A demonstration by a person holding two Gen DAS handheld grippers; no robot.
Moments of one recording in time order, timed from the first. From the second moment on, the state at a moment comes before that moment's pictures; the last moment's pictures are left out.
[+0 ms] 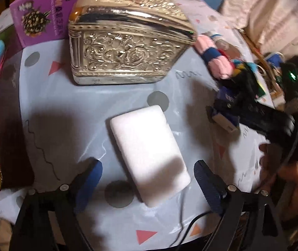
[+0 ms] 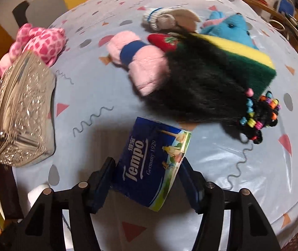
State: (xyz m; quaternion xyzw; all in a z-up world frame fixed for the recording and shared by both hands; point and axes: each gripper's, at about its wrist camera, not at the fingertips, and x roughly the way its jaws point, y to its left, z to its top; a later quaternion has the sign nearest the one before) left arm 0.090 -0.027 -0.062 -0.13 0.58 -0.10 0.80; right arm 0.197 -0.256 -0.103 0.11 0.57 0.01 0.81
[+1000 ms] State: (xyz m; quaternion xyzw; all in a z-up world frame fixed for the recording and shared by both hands) left arm 0.037 0.009 0.028 -0.10 0.41 -0.19 0.89; right arm 0.193 -0.239 -0.110 0.02 0.57 0.01 0.82
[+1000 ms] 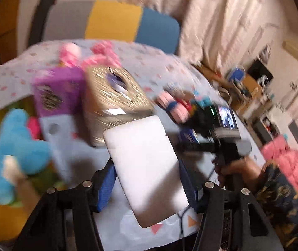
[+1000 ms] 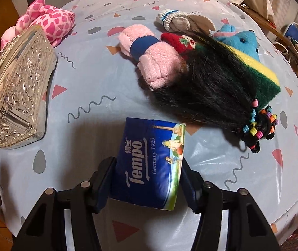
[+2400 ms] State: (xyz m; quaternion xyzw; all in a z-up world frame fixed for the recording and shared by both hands) left arm 0.065 0.271 -0.003 -0.15 0.40 0.17 0.89; right arm 0.186 -0.218 -0.111 -0.03 0.55 0.01 0.83
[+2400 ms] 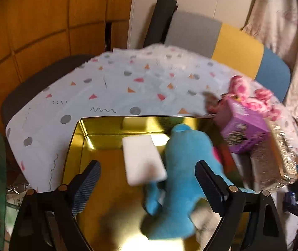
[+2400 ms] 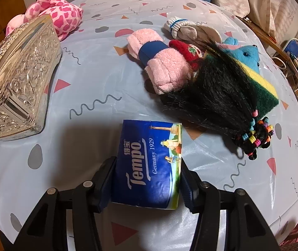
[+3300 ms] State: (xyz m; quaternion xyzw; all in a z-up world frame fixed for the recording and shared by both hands) left arm -0.020 0.207 0.021 -0.15 0.36 0.17 0.91; right arm 0.143 -0.187 -0.097 0.01 0.56 0.09 0.83
